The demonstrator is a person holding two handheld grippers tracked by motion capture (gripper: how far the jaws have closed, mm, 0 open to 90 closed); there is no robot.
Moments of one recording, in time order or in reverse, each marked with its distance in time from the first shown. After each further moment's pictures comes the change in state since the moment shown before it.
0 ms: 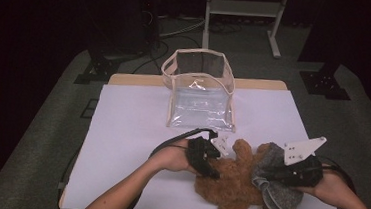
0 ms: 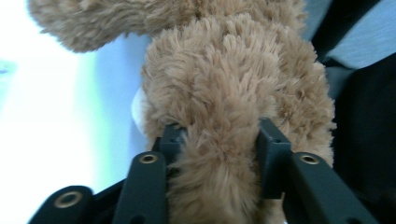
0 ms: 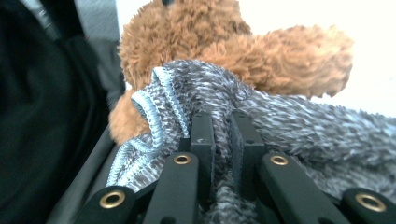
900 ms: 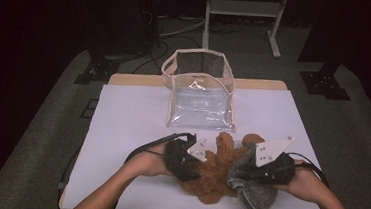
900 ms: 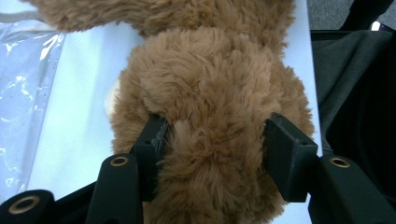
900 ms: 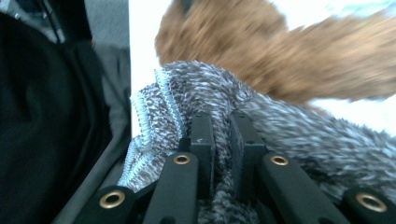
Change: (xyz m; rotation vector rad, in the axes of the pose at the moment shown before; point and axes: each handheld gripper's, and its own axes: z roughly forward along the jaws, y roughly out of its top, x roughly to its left) left arm -0.028 -0.040 -0.027 0.018 0.131 0.032; right arm 0.014 0.048 0.035 0.019 0.028 -0.118
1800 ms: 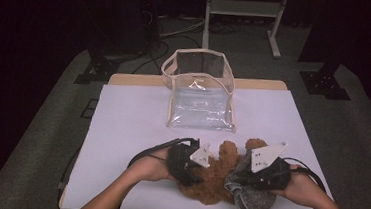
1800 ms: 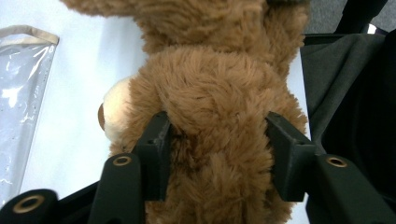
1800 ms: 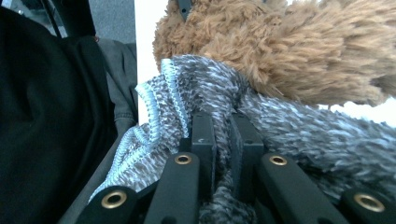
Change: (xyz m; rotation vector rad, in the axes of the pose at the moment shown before) left arm -0.008 0.004 0.004 -0.020 -0.009 0.019; right arm 0.011 -0.006 0.013 0.035 0.025 0.010
